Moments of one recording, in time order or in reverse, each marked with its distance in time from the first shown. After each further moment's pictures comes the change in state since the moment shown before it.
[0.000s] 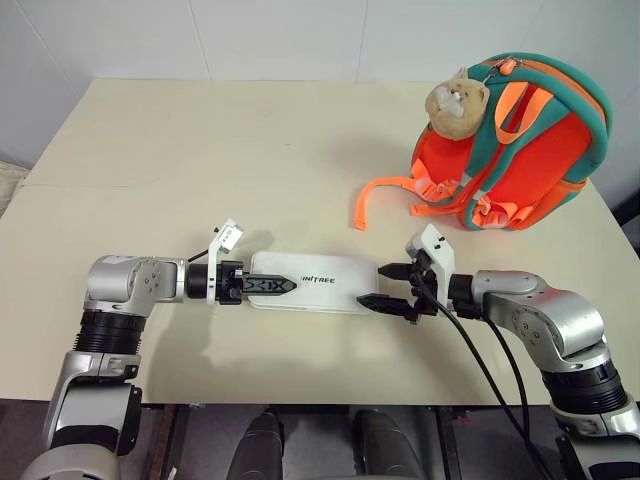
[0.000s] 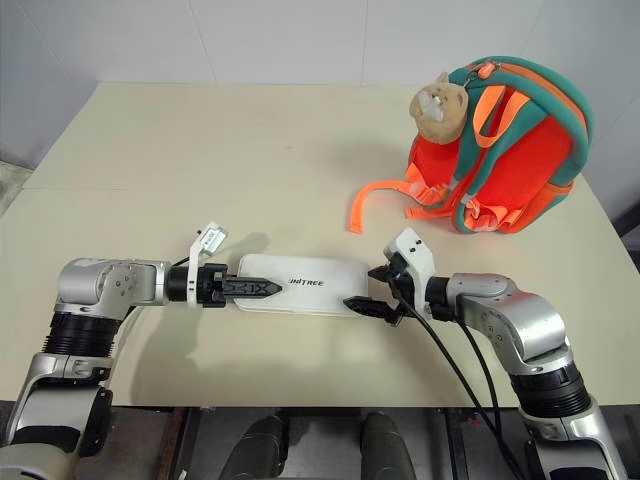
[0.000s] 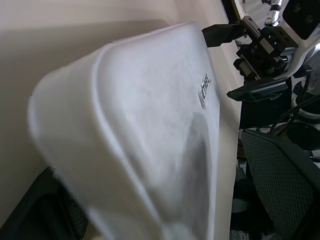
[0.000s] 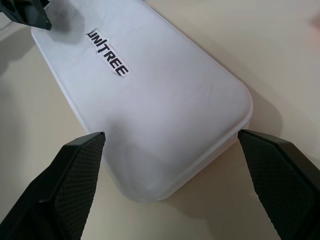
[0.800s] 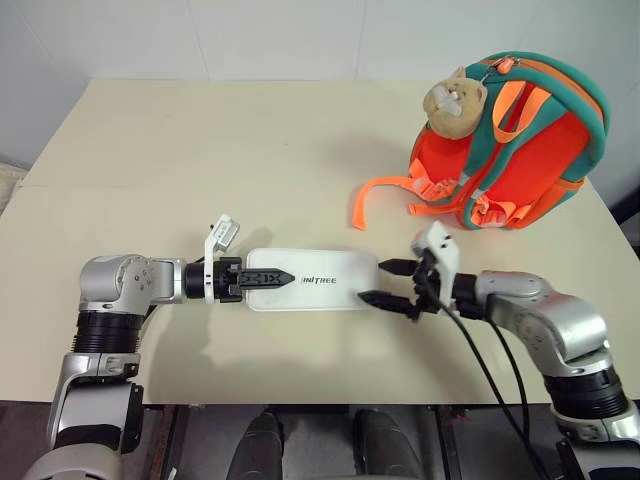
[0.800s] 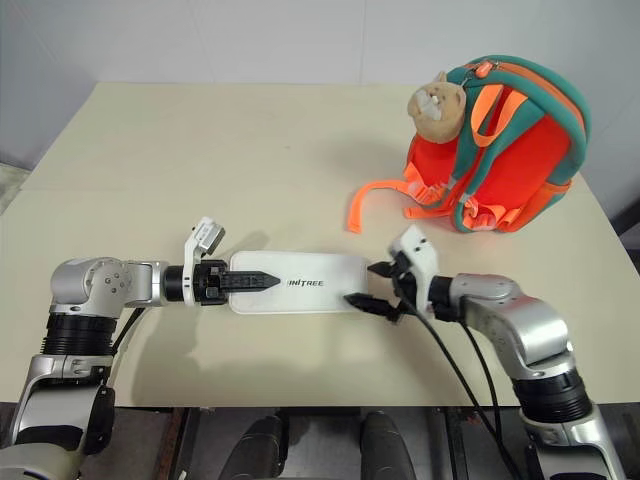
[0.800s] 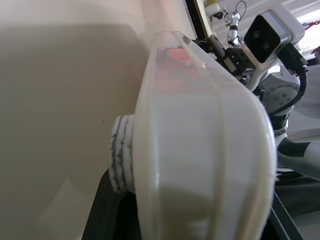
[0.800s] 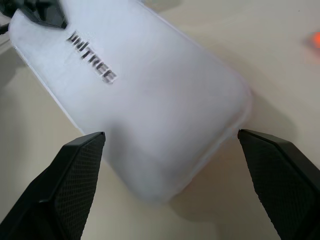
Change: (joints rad) left arm 0.002 -0.014 0.094 -0.001 -0.106 0.085 0.035; right arm 0.035 -0.033 -0.102 -0.002 -0.007 -0.067 -0.011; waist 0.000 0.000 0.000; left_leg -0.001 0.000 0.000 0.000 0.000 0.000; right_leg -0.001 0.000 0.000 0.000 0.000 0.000
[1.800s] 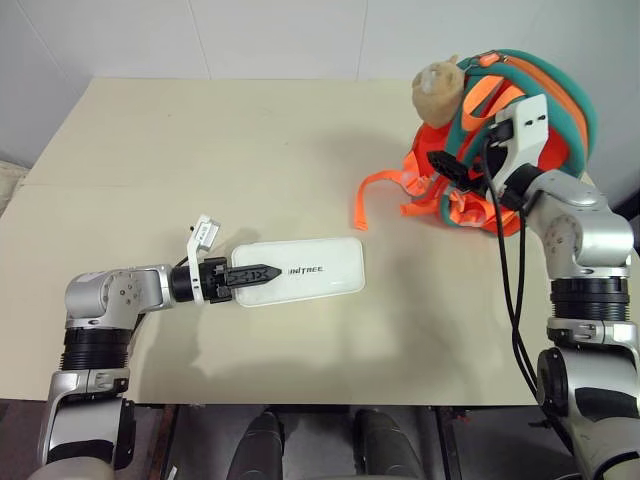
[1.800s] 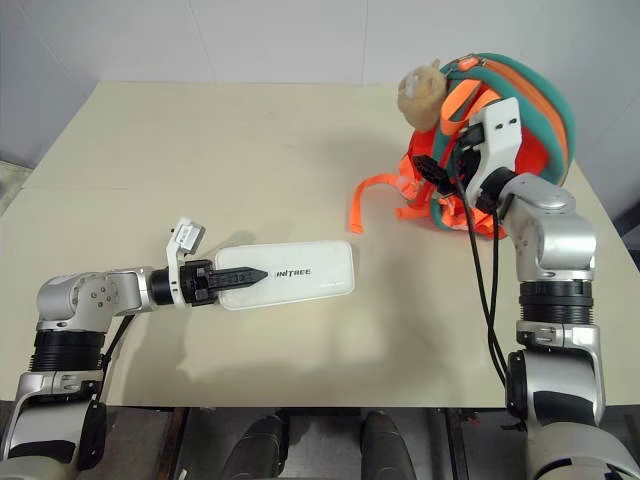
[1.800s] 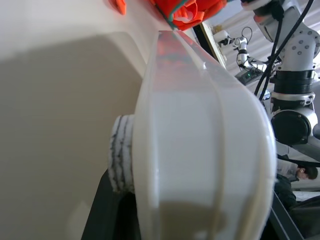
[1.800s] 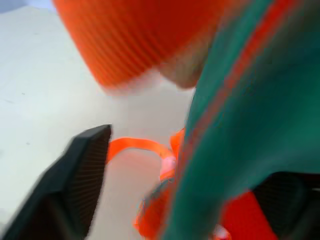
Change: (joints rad) left arm 0.097 0.017 0.046 -0.023 -0.013 -0.157 0.009; right arm -0.448 0.090 -0.109 0.620 -0.248 -0.401 -0.174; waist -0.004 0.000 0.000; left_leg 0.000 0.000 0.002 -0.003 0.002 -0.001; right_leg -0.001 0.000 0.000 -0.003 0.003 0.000
